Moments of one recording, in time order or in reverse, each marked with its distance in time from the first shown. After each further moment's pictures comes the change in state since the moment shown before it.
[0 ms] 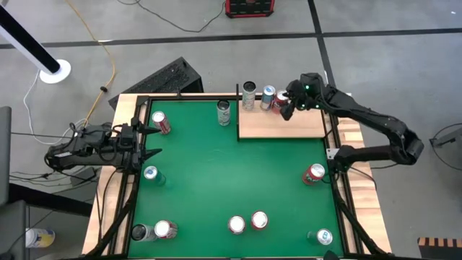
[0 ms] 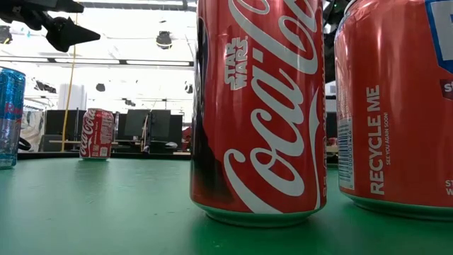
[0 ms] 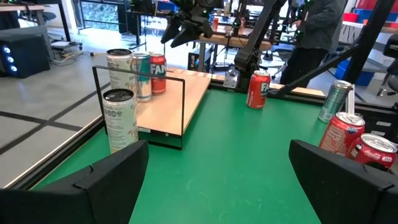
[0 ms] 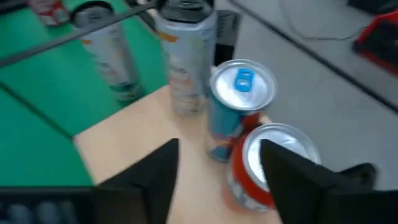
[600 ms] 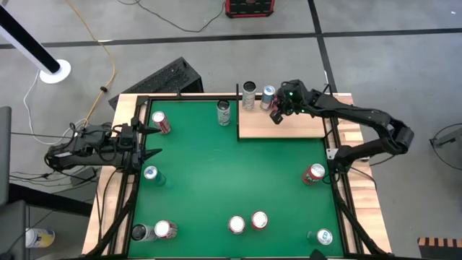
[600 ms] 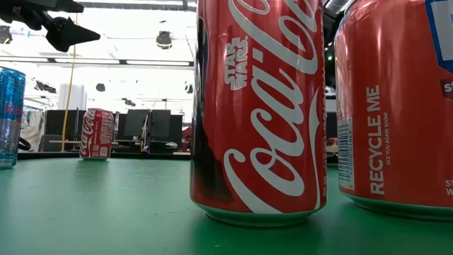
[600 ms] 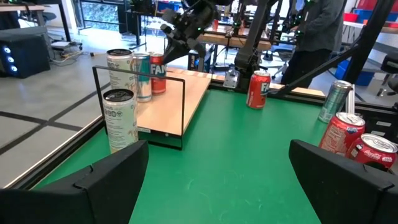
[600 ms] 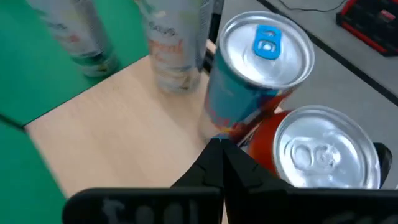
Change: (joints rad) left arm 0.000 0.000 0.000 0.000 0.000 0.000; right arm 0.092 0.160 -0.005 0.046 0.161 0.053
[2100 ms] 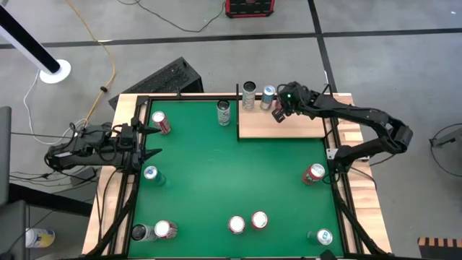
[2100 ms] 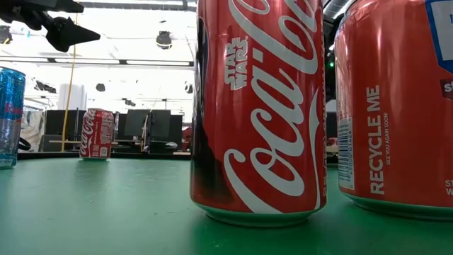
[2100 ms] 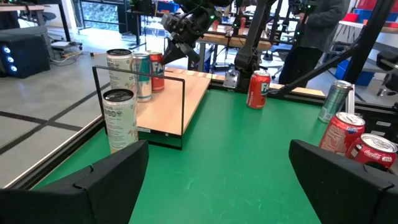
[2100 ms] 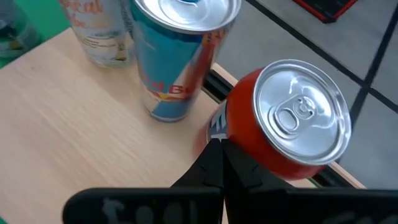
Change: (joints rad) left arm 0.000 0.000 0.000 0.000 0.000 0.000; right arm -0.001 0.014 0.000 -0.099 0.215 0.082
